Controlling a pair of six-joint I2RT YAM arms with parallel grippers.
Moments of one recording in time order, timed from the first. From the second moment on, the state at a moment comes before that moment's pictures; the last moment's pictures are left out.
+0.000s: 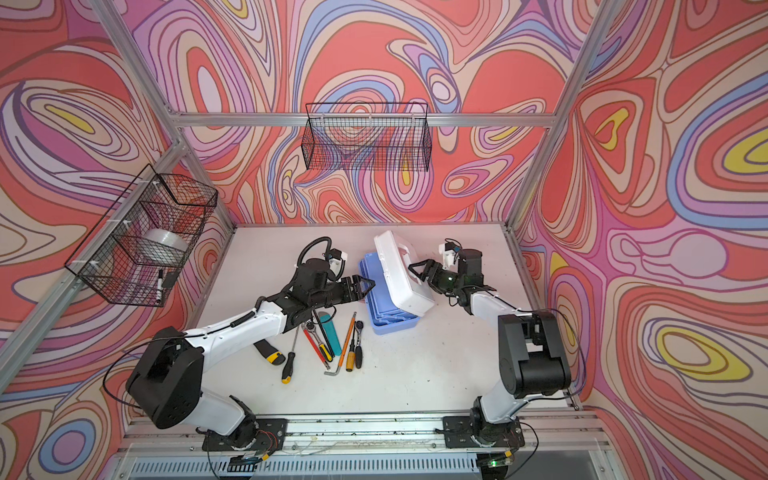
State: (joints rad) left arm -0.61 1.52 0.95 0.10 0.30 -0.77; right arm 0.05 1.61 0.84 0.26 -0.76 0.75
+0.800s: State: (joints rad) left arm -0.63 1.57 1.00 0.09 0.30 -0.82; right arm 0.01 1.70 0.69 0.75 -0.89 1.11
